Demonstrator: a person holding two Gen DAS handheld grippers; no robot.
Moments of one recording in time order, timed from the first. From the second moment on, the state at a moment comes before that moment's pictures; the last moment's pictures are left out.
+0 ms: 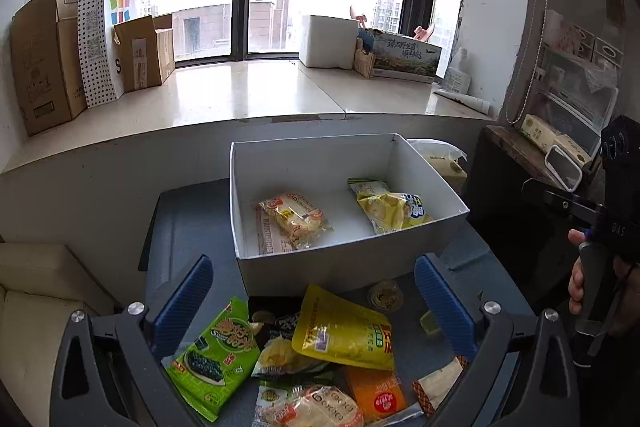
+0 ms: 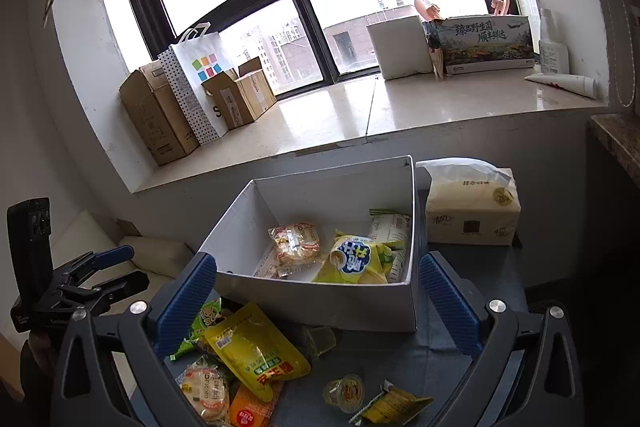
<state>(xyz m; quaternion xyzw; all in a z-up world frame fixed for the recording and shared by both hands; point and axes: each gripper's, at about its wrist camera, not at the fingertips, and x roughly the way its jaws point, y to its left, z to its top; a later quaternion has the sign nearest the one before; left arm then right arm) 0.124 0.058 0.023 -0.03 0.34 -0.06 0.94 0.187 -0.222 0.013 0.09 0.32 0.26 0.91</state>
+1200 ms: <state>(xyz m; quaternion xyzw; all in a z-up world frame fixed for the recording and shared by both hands) 0.008 0.079 -0.094 -0.13 0.43 -0.03 0.90 0.178 -0.158 -0.148 -0.12 0.46 0.25 0.84</state>
